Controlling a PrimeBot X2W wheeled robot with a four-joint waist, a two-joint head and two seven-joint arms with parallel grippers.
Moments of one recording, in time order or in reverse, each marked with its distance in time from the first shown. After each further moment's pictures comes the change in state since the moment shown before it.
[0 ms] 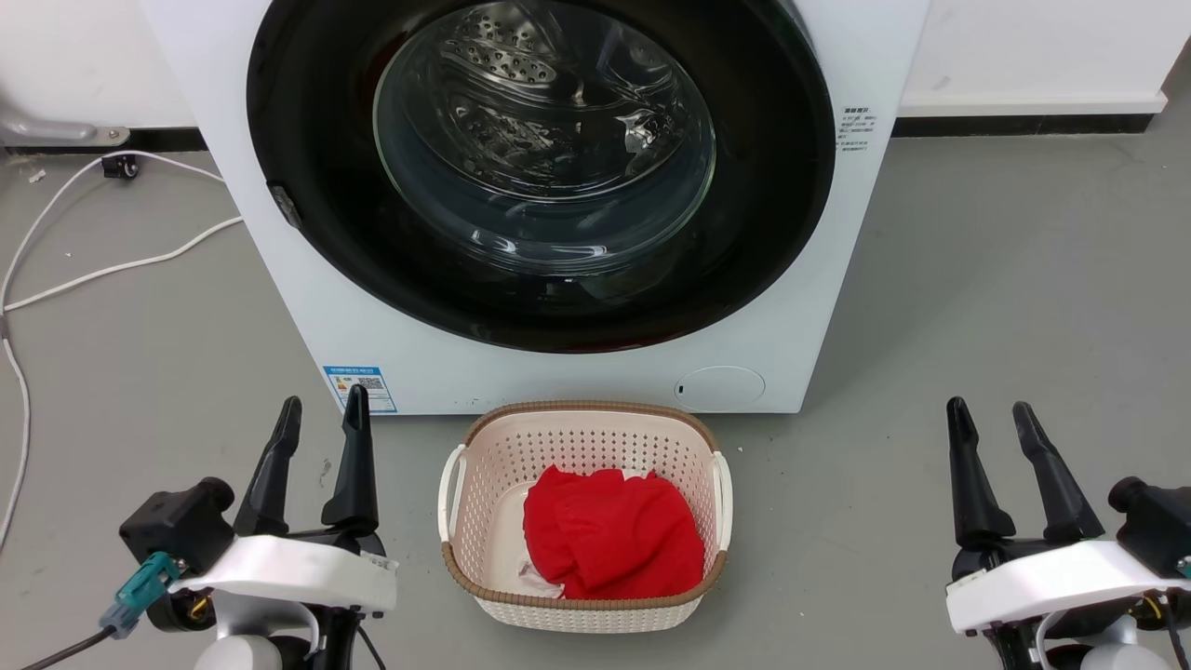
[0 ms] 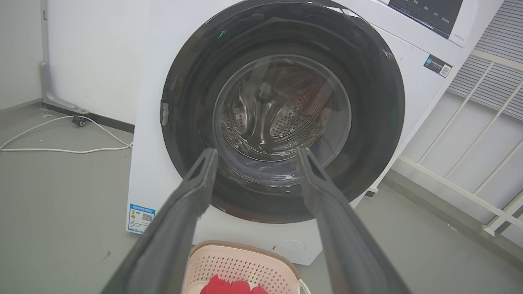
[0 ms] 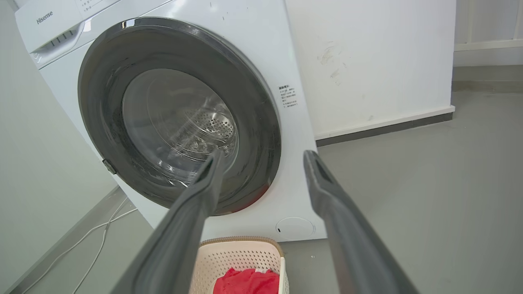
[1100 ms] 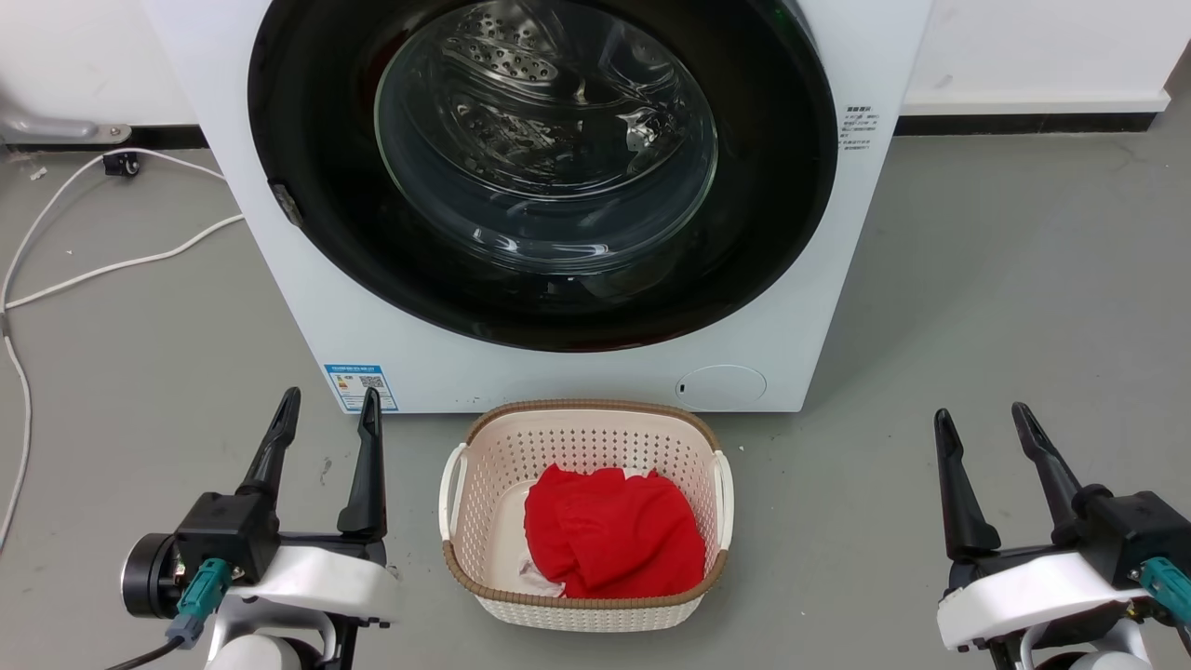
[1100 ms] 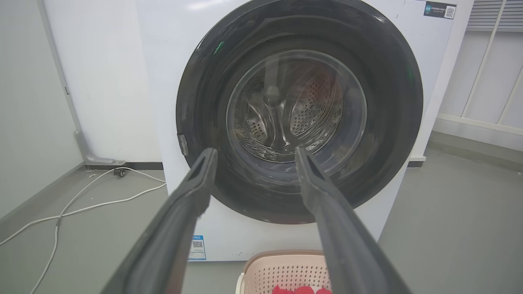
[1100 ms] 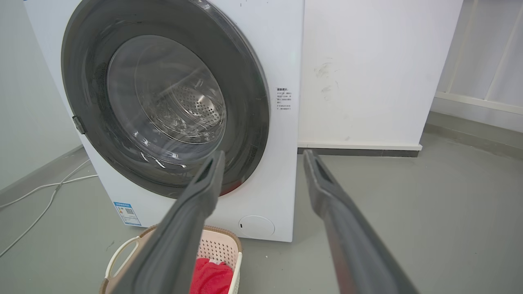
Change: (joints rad) left arm 0.000 0.038 -0.038 0.007 0.290 0.043 -0.074; right arm 0.022 0.004 -0.002 -0.030 -0.275 0.000 -0.013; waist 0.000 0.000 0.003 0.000
